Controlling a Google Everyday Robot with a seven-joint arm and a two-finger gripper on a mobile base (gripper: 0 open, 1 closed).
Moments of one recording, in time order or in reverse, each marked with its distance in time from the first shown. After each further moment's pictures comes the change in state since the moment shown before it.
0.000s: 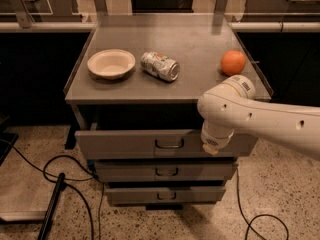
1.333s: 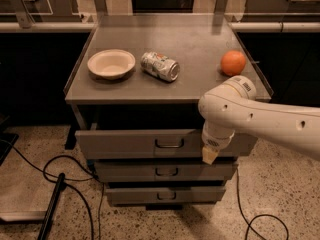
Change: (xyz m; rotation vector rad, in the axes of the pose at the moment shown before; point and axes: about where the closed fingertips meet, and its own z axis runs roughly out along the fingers) arm -0.001 -0.001 0.001 -0.001 0.000 0.000
